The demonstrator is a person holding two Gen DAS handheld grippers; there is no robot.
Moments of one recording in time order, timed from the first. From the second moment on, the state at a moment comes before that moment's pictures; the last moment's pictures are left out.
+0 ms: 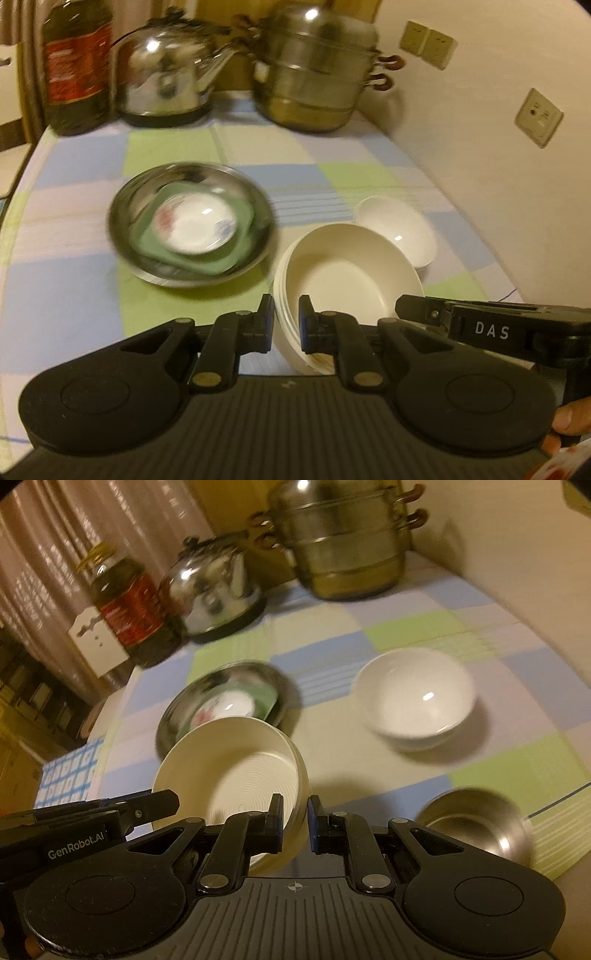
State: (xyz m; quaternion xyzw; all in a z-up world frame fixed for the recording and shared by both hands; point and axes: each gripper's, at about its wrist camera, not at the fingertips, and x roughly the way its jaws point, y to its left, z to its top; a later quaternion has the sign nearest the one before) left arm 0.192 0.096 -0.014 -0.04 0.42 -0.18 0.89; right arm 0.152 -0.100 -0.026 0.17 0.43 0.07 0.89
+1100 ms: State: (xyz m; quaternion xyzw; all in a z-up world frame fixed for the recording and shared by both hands) left arm 0.290 -0.043 -0.021 -0.03 0.42 -0.20 0.88; right arm 0.232 -0.245 -0.022 0.20 0.41 0.03 0.89
